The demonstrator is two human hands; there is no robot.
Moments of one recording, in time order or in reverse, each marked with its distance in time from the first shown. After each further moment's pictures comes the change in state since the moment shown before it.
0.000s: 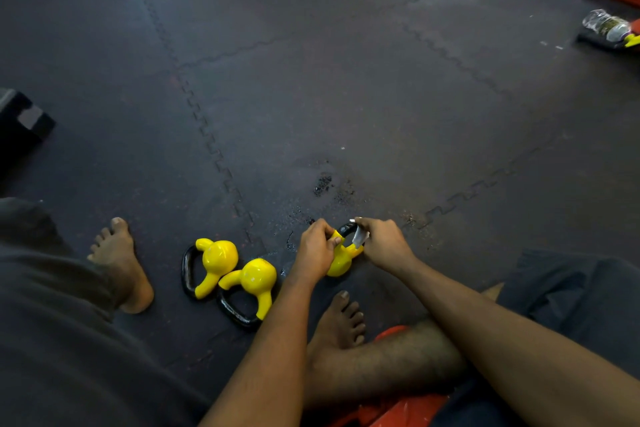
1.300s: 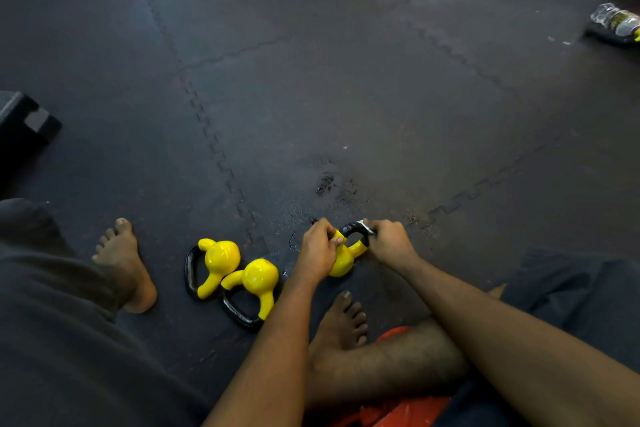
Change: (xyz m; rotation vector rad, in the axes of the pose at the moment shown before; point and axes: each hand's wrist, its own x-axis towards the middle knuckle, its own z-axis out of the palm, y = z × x) left_hand 0.000 -0.001 0.001 0.022 -0.009 0.009; right_hand 0.012 0.016 0.014 -0.001 0.004 0.100
